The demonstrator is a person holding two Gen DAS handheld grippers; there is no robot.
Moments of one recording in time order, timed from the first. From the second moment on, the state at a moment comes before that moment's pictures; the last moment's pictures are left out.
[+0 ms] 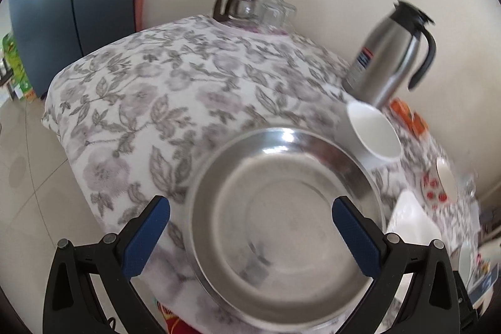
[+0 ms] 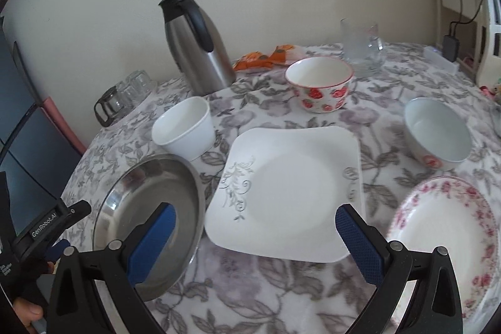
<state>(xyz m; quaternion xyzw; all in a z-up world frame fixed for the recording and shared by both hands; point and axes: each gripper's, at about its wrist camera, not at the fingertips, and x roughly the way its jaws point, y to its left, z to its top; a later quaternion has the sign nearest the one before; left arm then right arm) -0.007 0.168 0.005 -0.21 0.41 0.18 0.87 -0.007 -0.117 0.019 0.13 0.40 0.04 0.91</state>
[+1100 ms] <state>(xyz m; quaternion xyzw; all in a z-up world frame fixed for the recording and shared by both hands) 0.000 0.208 -0.055 -0.28 0.48 0.15 0.81 0.058 -0.053 -0.011 0.10 0.43 0.15 0.88</state>
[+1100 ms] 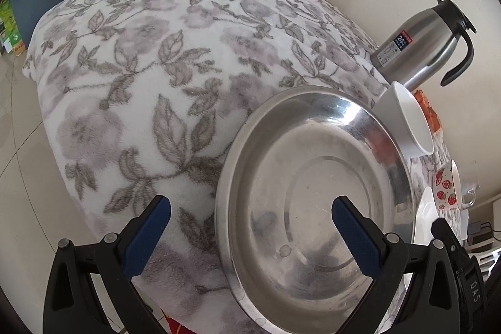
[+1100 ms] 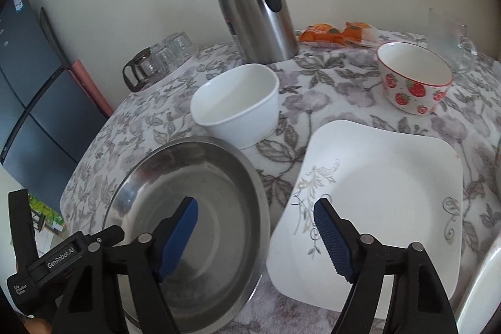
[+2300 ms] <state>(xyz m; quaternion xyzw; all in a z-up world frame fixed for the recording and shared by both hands) 0.017 0.208 -0.064 -0.24 0.49 0.14 0.83 0.096 -0.043 -0.044 0.11 0.47 0.18 0.86</state>
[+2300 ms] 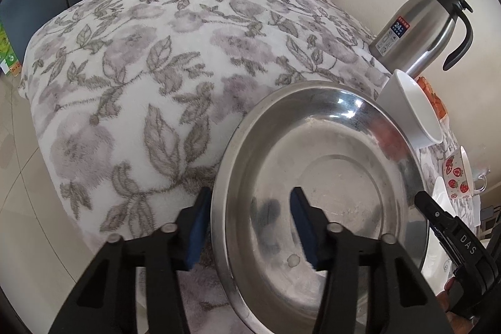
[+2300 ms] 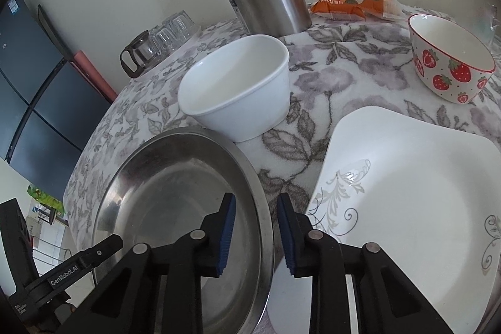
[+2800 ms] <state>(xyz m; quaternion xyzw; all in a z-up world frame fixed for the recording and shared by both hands) 0.002 0.216 -0.049 -0.25 0.47 0.16 0.83 0.080 -0.040 -0.036 0.11 0.48 0.19 0.85</state>
